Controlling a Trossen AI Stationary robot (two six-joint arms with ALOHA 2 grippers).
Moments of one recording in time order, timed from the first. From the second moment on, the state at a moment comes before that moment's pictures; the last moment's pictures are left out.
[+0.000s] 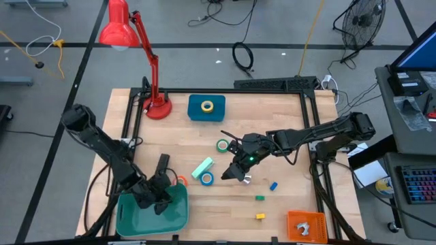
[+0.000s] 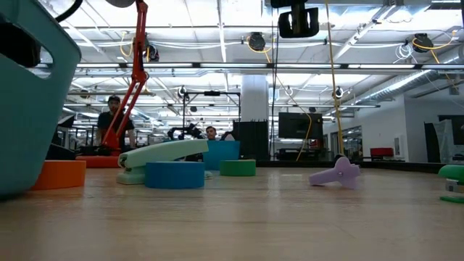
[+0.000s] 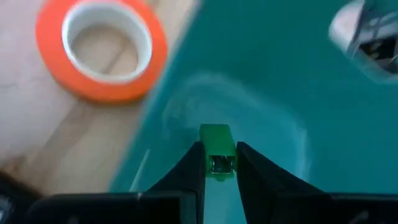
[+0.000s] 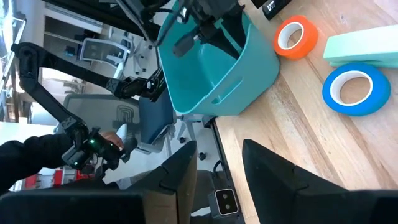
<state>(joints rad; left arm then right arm) -0.82 1.35 0.55 -0.12 -0.24 -1.36 0.18 1.53 1.19 -0.15 -0.32 1.03</state>
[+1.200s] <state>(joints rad) -0.83 1.36 0.67 -0.35 -0.17 -1.31 0.14 1.53 1.19 -0.16 -0.32 1.01</state>
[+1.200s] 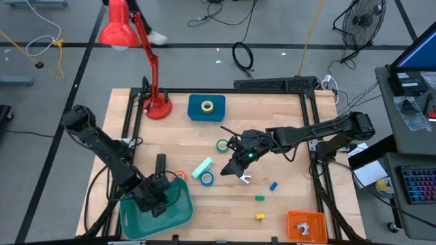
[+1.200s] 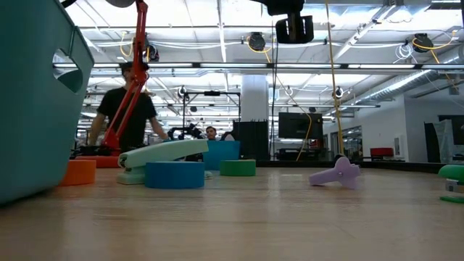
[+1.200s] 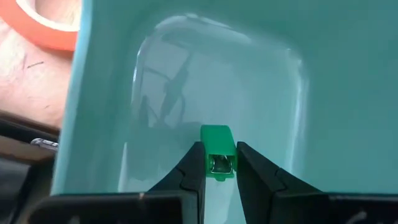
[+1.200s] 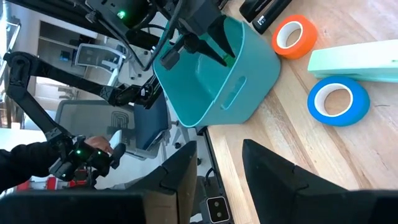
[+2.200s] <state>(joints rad) -0.80 1.18 0.93 -0.67 -0.61 -1.34 0.17 1.53 1.19 0.04 -0.16 0.92</state>
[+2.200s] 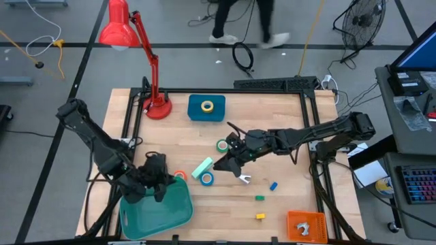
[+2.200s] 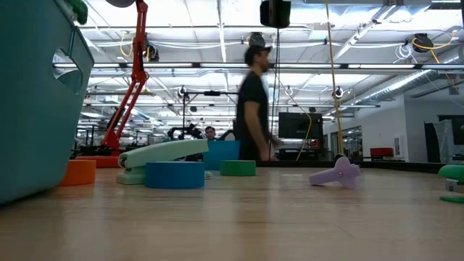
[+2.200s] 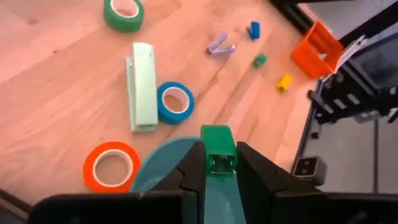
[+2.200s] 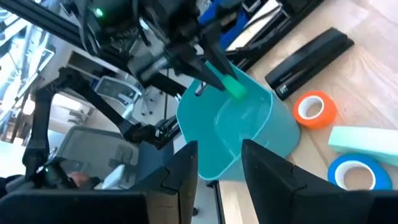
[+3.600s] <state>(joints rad) -0.55 1.49 0.93 -0.29 -0.09 -1.00 0.19 1.53 1.19 0.00 -0.15 0.93</state>
